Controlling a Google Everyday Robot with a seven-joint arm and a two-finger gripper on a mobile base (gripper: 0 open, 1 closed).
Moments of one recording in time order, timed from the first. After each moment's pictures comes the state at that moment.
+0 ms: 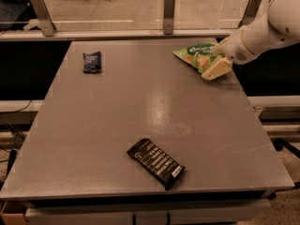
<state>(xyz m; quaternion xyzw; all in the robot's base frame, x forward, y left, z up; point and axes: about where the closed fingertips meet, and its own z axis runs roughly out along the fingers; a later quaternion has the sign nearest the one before) 0.688 -0.210 0.859 -0.55 0.76 0.03 0.35</state>
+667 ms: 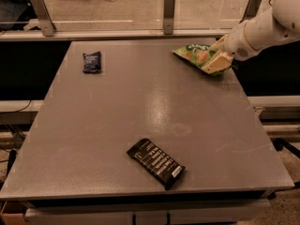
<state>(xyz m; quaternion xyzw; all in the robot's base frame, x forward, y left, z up) 0.685 -0.203 0.880 -0.55 0.75 0.03 0.37</state>
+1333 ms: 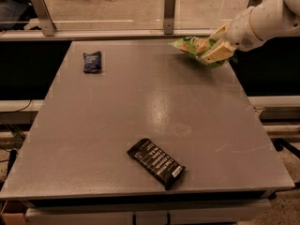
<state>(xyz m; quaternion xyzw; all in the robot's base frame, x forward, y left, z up) 0.672 -0.190 0.923 -0.58 0.71 0.02 0.40</state>
